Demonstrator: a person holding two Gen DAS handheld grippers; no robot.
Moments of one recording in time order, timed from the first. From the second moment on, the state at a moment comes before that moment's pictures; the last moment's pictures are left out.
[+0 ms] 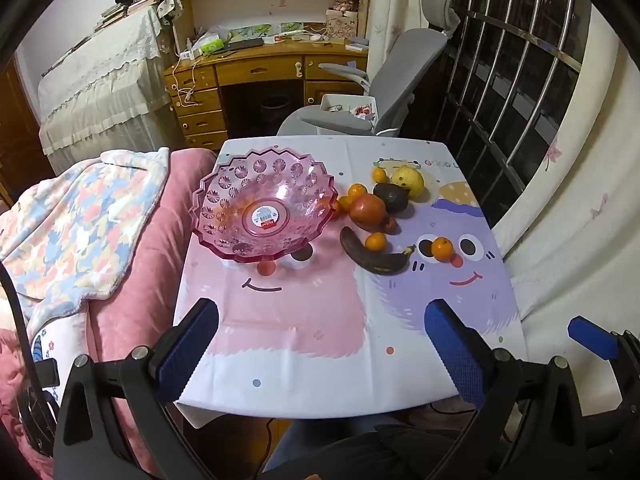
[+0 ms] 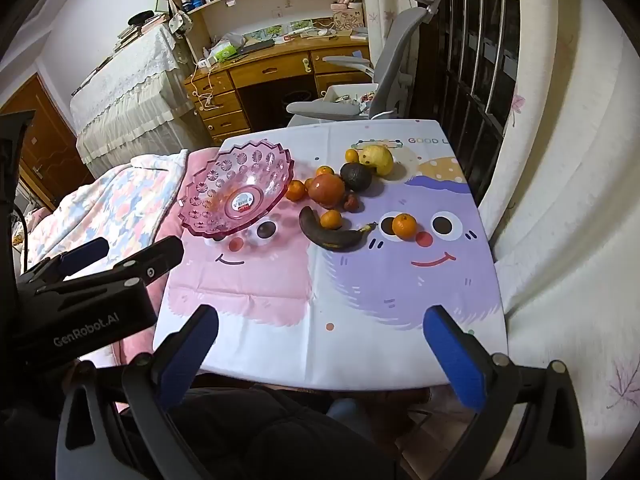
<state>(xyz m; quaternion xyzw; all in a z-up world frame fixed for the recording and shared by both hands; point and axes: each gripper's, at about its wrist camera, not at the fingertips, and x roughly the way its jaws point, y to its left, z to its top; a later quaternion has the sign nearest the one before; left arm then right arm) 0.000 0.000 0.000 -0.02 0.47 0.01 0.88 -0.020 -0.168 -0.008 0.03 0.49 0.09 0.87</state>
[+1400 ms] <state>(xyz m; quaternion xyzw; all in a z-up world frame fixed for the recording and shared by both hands) 0.028 0.042 -0.006 -0.05 0.46 -0.01 0.89 -0.005 -0.143 -0.009 0.02 0.48 0.05 0.87</state>
